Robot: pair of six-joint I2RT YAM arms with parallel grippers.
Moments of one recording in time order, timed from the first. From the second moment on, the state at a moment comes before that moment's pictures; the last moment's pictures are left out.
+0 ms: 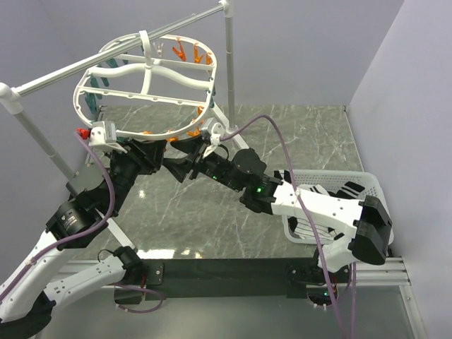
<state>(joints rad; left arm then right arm) -0.78 0.70 1.12 -0.35 -0.48 -0.49 1.10 1.46 1.19 0.55 -0.04 0.14</state>
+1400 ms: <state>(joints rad) -0.78 0.60 1.13 -0.34 -0.49 -0.47 1.11 1.55 1.20 0.73 -0.09 0.12</state>
